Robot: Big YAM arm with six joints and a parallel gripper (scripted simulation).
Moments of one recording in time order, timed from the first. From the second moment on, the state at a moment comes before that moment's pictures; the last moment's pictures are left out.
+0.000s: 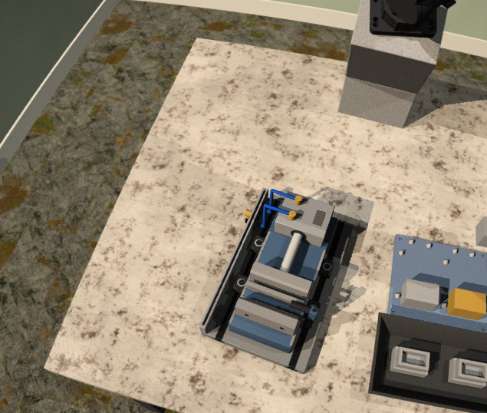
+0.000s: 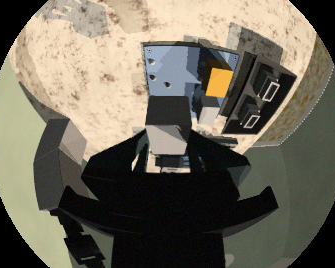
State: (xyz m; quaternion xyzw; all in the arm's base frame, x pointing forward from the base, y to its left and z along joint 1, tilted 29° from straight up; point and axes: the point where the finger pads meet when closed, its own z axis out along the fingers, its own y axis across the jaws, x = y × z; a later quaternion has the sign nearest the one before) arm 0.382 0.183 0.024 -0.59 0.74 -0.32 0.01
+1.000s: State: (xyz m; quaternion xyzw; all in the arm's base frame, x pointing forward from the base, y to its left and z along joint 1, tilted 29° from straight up) arm 0.403 0.174 -0.022 -0.59 0.74 -0.32 0.00
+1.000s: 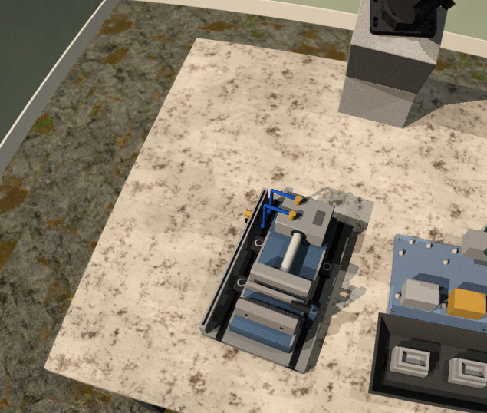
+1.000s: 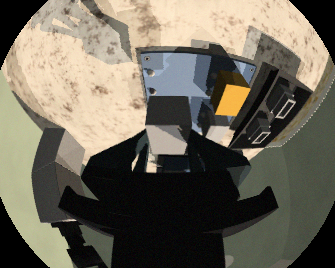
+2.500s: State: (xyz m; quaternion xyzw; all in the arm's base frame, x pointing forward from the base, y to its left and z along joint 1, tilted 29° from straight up) arm 0.430 0.173 -0.063 -0.59 0.74 -0.32 0.01
